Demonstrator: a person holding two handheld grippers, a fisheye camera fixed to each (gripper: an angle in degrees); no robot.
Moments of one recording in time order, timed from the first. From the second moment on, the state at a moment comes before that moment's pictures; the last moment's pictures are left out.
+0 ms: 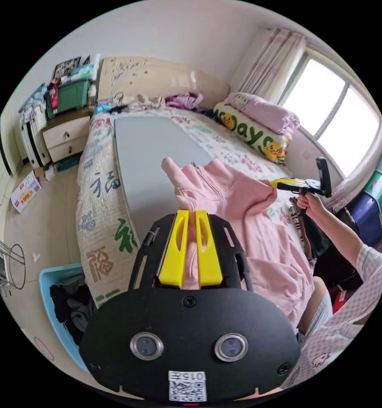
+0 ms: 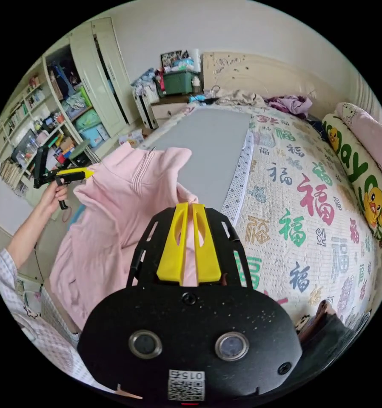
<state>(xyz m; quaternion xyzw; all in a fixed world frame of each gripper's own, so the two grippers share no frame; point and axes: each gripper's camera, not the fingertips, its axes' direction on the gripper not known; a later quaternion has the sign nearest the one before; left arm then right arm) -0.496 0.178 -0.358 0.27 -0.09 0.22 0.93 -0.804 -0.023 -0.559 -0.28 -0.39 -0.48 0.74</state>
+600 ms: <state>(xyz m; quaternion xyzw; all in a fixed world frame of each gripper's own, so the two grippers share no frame) -0.566 0.526 -0.236 0.23 0.10 -0.01 0.97 -0.332 0.173 -0.741 -0.44 -0.40 -0.17 0.78</state>
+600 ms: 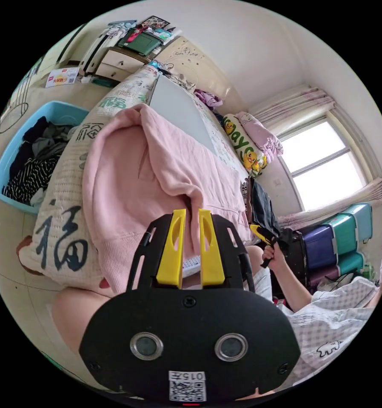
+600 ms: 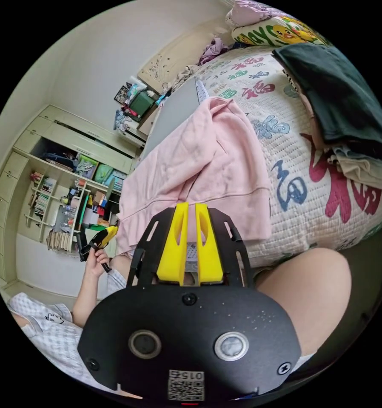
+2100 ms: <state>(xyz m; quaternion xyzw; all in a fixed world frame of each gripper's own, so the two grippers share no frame) -0.357 0.555 -0.135 0.11 -0.30 0.12 0.94 -0.568 0.249 -0.940 -0.33 -0.26 -0.56 0.71</state>
